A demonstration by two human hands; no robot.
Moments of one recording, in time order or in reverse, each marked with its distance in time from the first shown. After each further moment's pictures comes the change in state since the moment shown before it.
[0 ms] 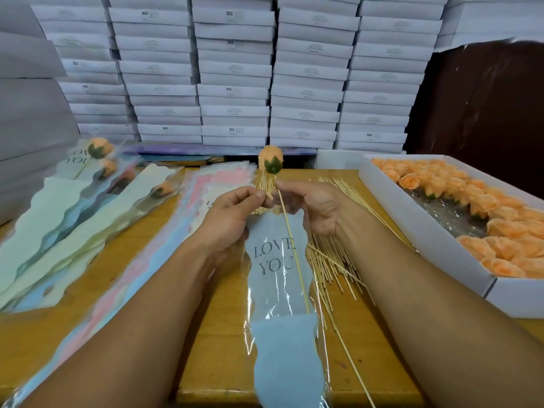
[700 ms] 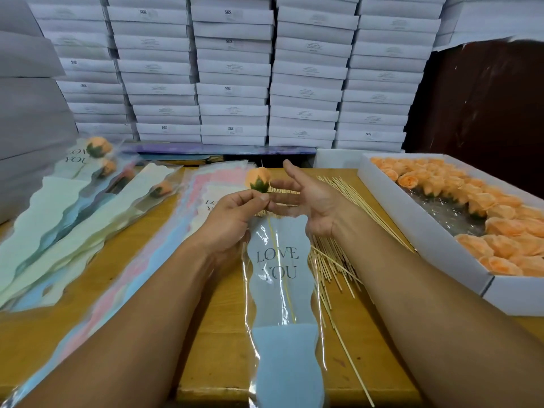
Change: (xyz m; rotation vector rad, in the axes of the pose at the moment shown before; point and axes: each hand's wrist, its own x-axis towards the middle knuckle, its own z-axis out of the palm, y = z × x) left_hand 0.000 -0.001 0.002 -0.058 -0.067 -0.053; right_hand 0.002 -0.001 0.001 0.053 0.077 0.054
